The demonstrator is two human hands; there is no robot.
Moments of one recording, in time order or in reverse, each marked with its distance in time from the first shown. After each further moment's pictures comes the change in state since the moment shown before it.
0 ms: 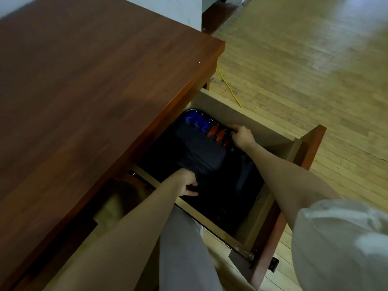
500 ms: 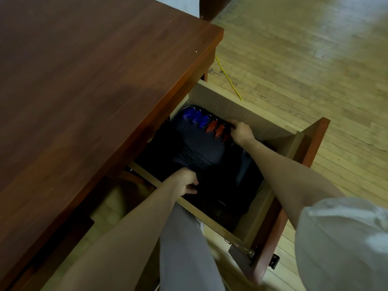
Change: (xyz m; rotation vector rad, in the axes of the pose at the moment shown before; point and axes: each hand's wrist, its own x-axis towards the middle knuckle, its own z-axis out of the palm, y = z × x) left_hand 0.016 -0.010 0.007 0.062 0.035 -0.013; right_hand 0.010 0.013 0.011 -0.105 -0.027 -0.019
